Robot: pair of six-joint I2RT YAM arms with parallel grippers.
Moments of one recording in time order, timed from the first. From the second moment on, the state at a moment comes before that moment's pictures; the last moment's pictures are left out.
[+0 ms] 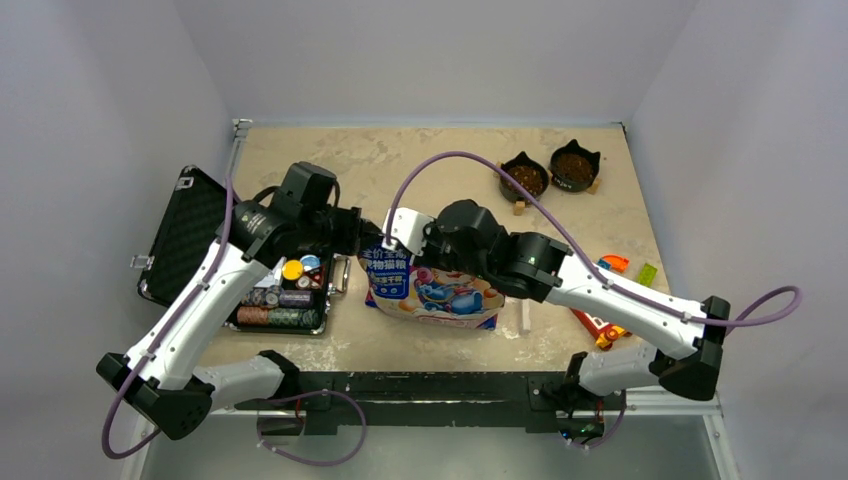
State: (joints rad) left arm -0.55 1.16 1.38 -1.10 0.13 -1.88; right arm 1.10 1.32 1.35 -0.56 0.23 -0.47
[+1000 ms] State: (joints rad) left arm -0.55 1.15 1.38 -1.12 0.14 -1.88; right arm 0.83 0.90 1.04 -0.55 -0.01 -0.47
